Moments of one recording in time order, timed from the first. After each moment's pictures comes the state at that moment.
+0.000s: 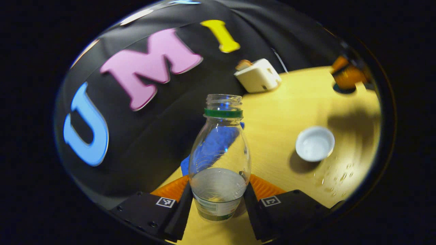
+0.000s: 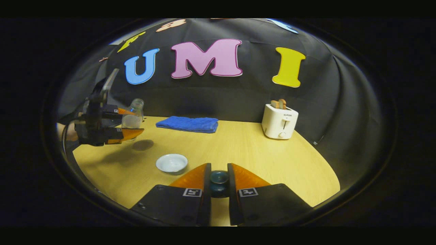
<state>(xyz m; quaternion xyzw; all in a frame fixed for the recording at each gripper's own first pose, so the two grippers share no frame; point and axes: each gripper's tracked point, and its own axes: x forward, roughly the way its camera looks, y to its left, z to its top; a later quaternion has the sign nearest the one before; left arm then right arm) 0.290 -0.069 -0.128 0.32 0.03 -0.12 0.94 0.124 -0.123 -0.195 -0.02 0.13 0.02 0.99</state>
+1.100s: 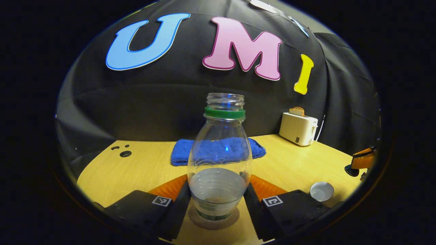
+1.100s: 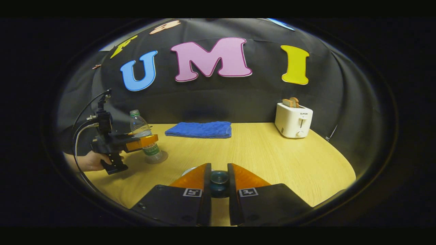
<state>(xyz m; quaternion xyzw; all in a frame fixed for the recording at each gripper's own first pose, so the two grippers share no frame) 0.324 -0.075 -0.161 0.01 0.02 -0.12 0.99 0.149 -0.065 -0.186 0.02 0.13 0.02 0.99</state>
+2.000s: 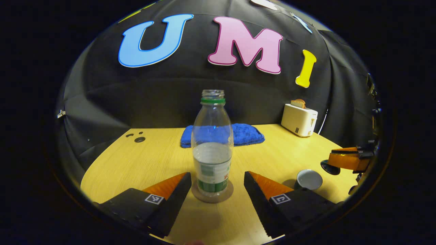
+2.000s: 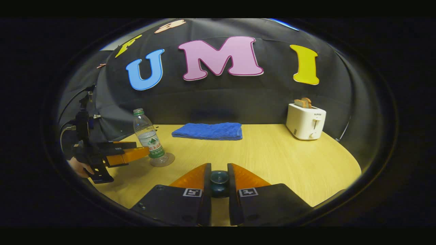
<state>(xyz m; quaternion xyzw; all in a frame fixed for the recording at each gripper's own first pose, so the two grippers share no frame) 0.243 -0.061 -0.191 0.00 0.08 -0.08 0.99 0.178 -0.031 -0.196 0.03 0.11 0.06 0.99</state>
